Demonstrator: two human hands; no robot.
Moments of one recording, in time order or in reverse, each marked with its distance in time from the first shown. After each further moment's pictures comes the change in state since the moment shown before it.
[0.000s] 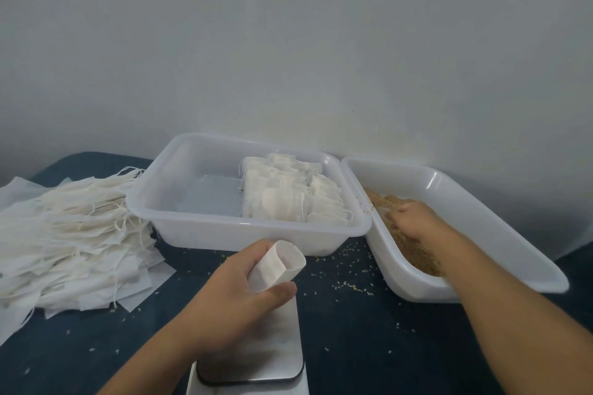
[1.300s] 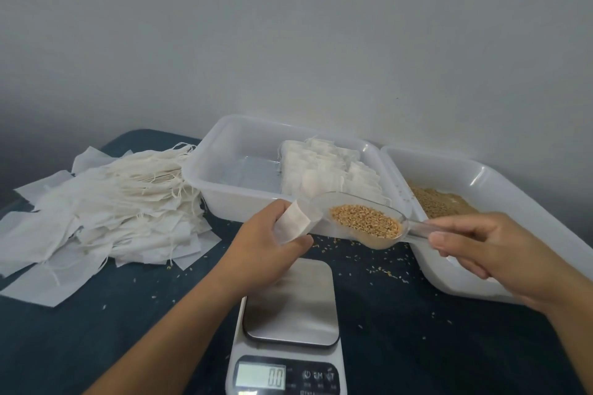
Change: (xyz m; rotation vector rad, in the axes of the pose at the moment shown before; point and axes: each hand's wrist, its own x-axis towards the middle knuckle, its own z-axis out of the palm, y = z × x) left_hand 0.006 -0.003 -0.014 0.102 0.223 -0.149; right_hand -0.175 -0.024 -0.050 0.390 -0.334 -0.516
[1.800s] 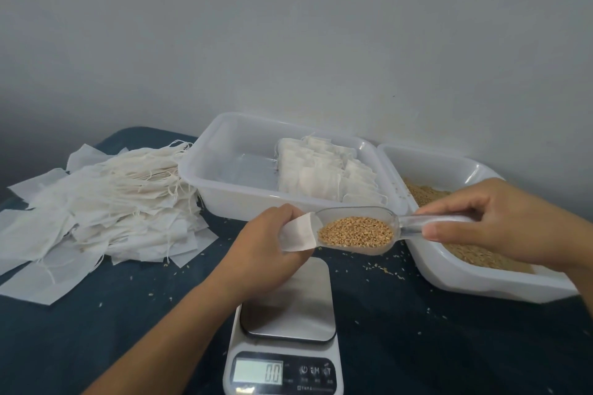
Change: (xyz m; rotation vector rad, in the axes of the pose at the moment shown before) left_hand -0.002 -0.001 0.005 0.172 -0.031 0.127; right_hand 0.005 -0.048 -0.013 -0.311 -0.173 -0.035
